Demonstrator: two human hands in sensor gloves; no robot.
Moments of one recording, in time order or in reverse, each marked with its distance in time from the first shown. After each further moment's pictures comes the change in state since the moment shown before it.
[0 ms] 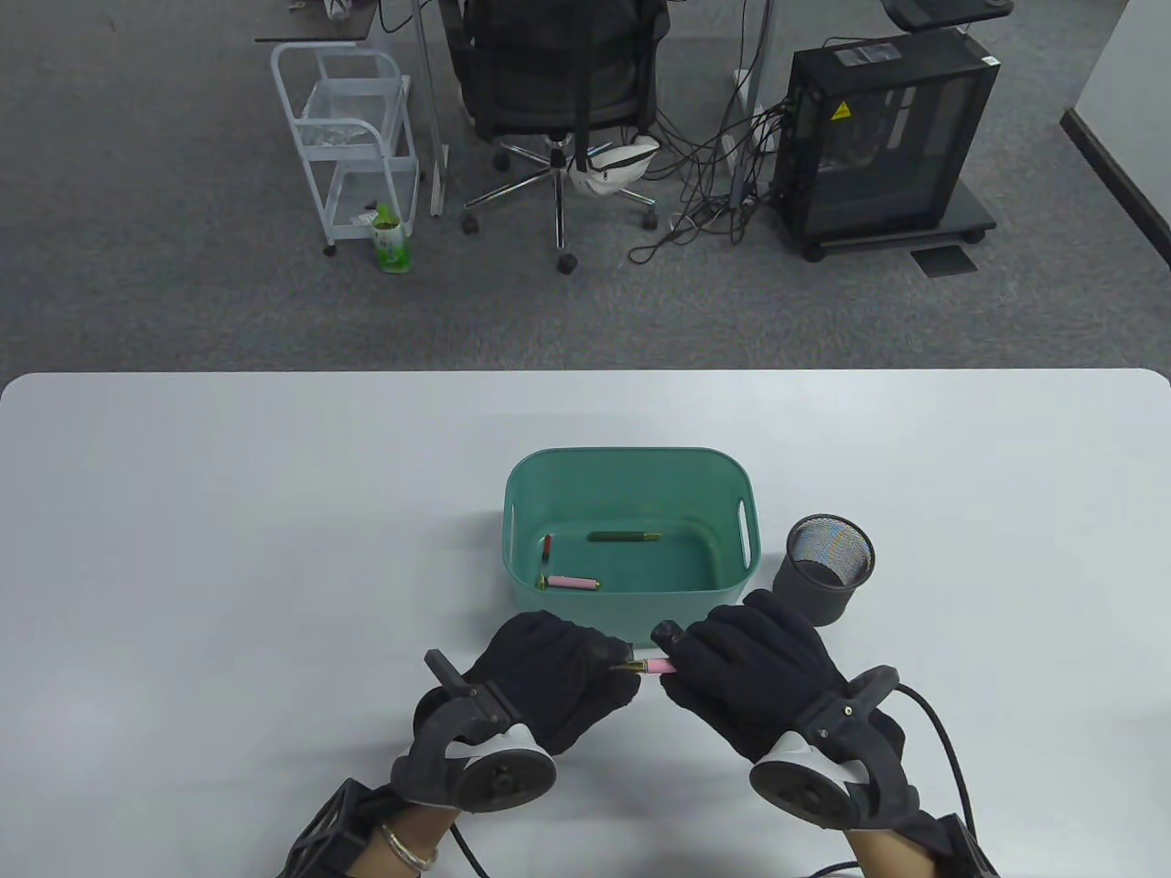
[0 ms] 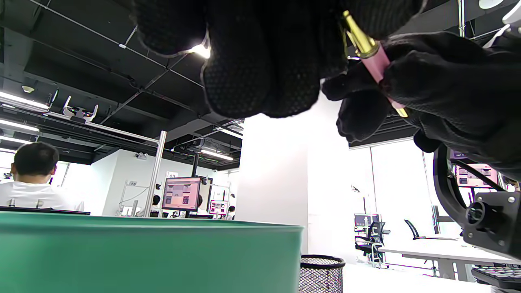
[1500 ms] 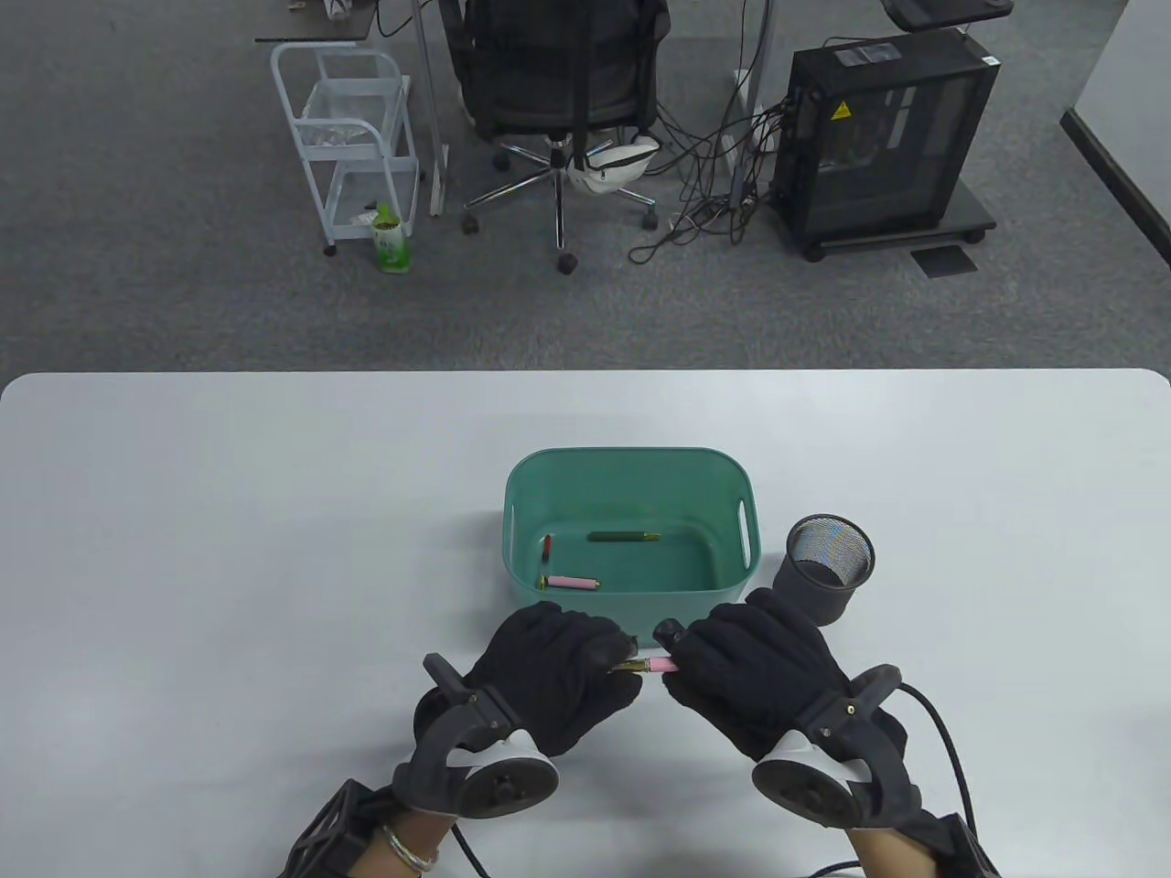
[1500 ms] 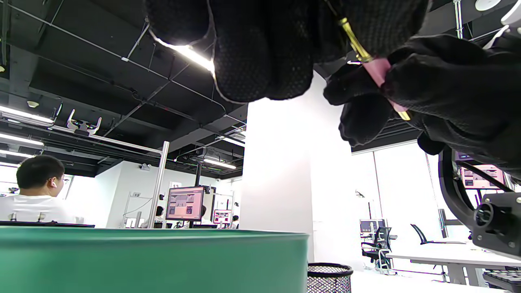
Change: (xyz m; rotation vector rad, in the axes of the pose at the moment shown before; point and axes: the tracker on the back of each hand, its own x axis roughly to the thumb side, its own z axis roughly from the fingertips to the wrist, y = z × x) left_hand 0.002 0.001 0.002 0.031 0.003 -0.032; right_hand -0.002 0.000 0.000 -0.003 0.001 0.003
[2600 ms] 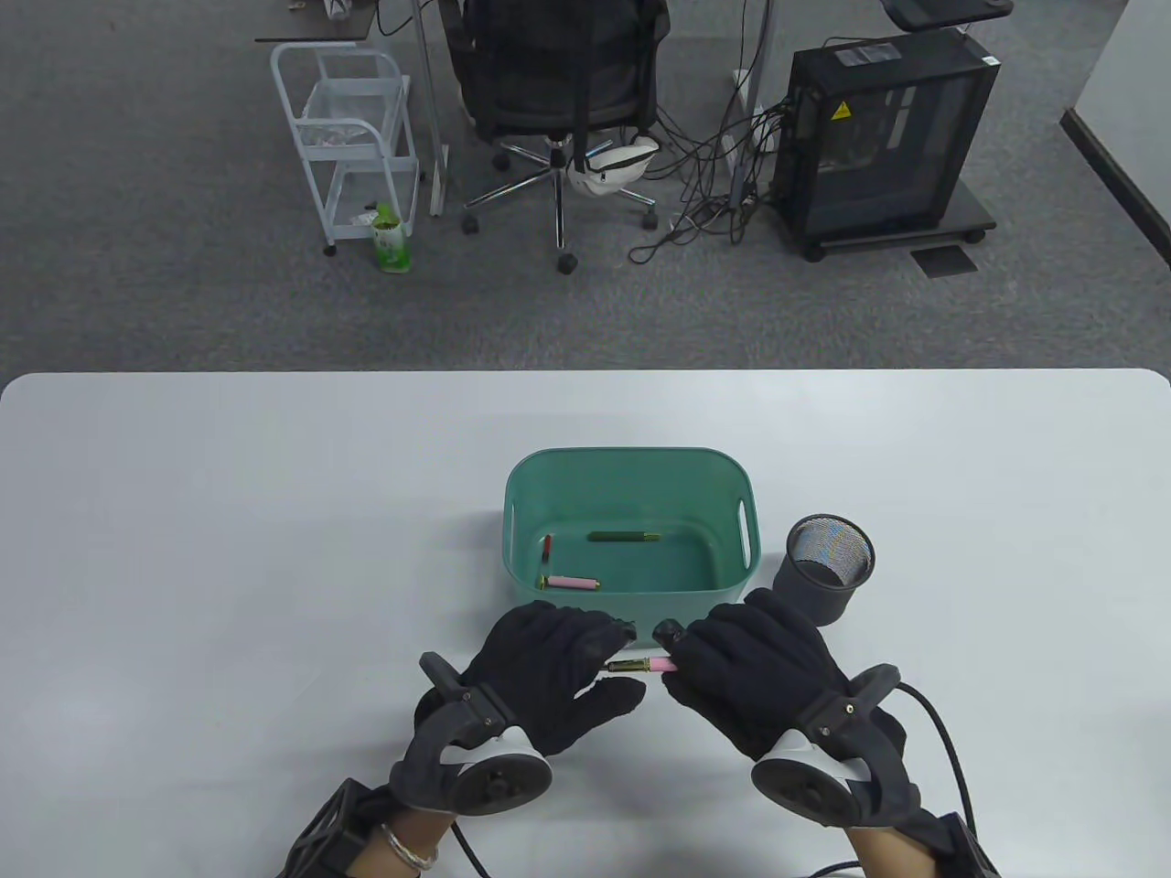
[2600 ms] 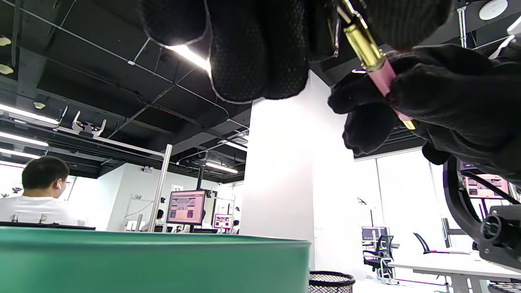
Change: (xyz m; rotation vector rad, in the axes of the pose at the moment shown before) left_hand -0.003 0.000 0.001 0.025 0.014 0.008; right_hand 0.000 0.001 0.000 0.004 0.000 -0.003
